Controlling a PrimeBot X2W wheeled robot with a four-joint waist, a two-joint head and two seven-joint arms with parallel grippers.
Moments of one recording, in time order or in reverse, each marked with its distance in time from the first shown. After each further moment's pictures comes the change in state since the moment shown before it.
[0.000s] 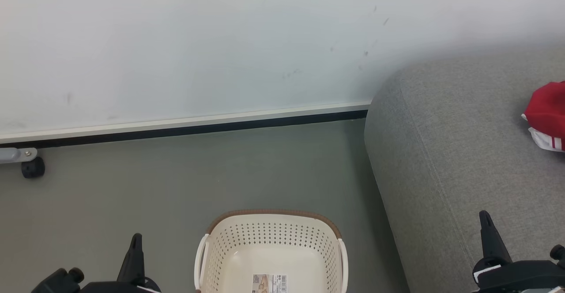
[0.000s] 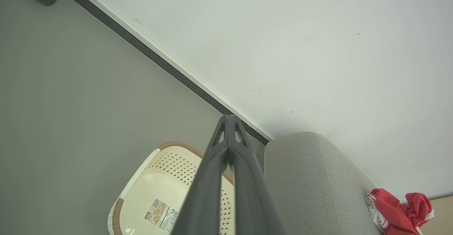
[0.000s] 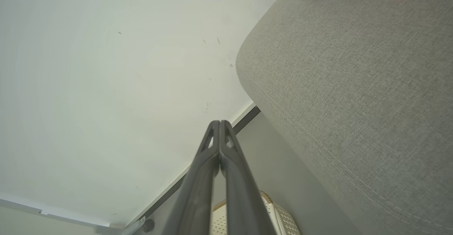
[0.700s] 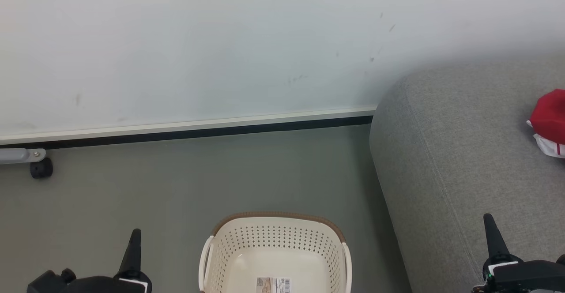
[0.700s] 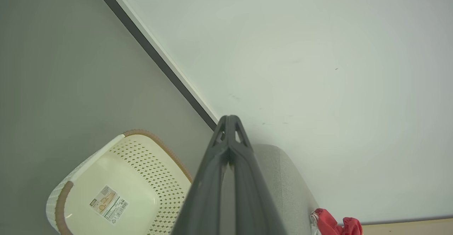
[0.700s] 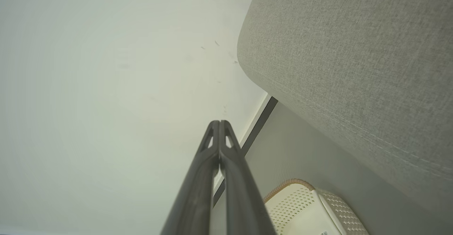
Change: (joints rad) left arm -0.038 -0.011 0.045 0.043 -0.272 -0.054 0.068; right arm -0.020 0.051 -0.083 0.038 0.262 0.026 0.077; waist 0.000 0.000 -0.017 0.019
